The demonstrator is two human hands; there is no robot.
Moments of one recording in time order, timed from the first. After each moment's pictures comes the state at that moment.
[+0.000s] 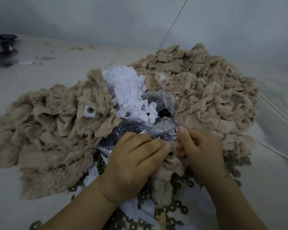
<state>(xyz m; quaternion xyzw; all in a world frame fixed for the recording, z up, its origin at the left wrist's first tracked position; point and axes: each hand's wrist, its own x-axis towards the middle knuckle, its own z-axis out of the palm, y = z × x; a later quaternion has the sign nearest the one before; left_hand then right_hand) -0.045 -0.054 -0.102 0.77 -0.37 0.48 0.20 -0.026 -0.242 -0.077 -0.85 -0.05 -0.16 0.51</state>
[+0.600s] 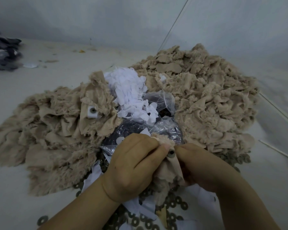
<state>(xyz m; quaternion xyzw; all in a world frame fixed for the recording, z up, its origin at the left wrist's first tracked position) -0.054 -0.058 -0.098 0.75 -0.38 0.48 0.26 -0.044 -0.237 -0.049 -0.74 0.02 0.30 0.61</state>
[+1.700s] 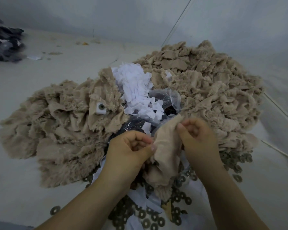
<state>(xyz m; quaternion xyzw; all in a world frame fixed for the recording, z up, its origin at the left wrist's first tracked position) -0.077 -0.048 -0.071 0.67 0.03 0.07 0.74 -0.029 -0.213 -0.060 -0.80 0.04 -0.14 0.58</state>
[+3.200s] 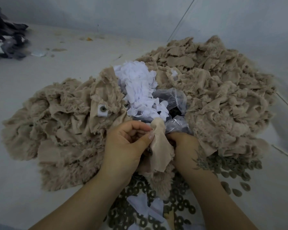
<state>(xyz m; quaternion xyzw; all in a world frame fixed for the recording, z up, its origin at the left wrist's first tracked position) -0.053 -0.045 -0.061 0.65 0.02 0.14 0.75 -0.001 -0.202 -0.088 -0.96 -0.11 0.02 0.27</state>
